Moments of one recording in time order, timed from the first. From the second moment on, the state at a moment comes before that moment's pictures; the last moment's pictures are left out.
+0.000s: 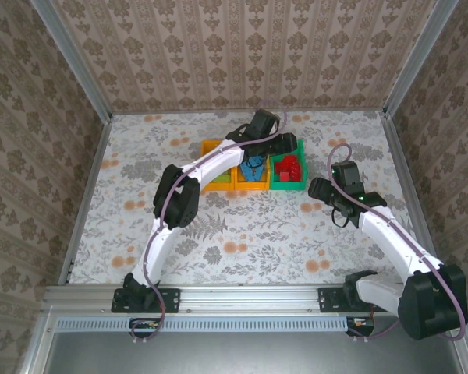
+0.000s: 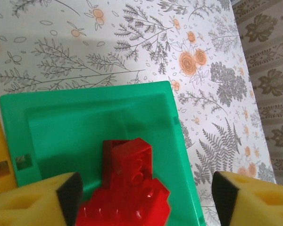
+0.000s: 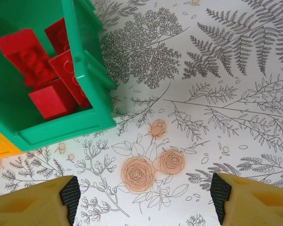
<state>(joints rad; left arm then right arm) -0.75 2.36 2.08 -0.41 0.22 -0.71 0.18 1.12 0.72 -0.48 0.10 0.53</state>
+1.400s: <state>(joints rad) -0.36 1.39 0.74 -0.68 -0.18 -0.78 0.18 1.16 0.68 -0.39 0.02 0.53</state>
